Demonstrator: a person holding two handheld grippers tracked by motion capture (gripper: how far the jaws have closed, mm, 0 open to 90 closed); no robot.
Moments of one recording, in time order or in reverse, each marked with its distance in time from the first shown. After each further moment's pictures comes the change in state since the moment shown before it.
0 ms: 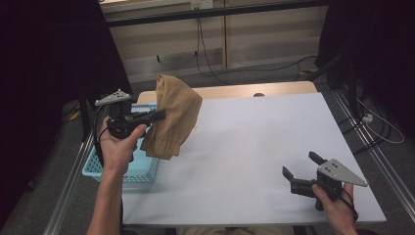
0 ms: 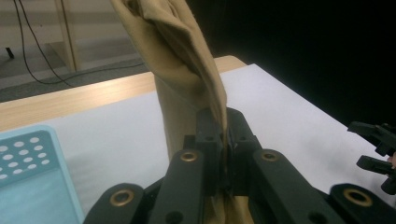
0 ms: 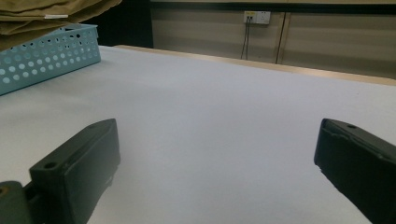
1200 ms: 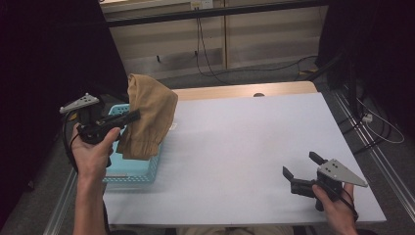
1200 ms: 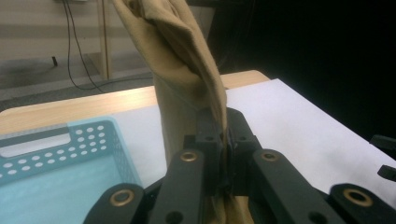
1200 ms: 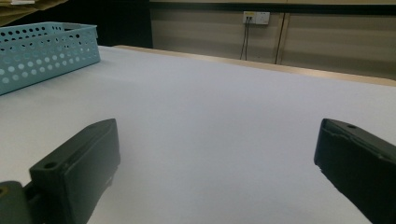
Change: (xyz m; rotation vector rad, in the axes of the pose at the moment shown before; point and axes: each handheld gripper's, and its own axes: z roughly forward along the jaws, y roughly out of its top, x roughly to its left) left arm 0.022 -0.007 -0.056 -0.062 0.107 -0.031; right arm 0.000 0.000 -0.001 -0.001 -0.003 -0.002
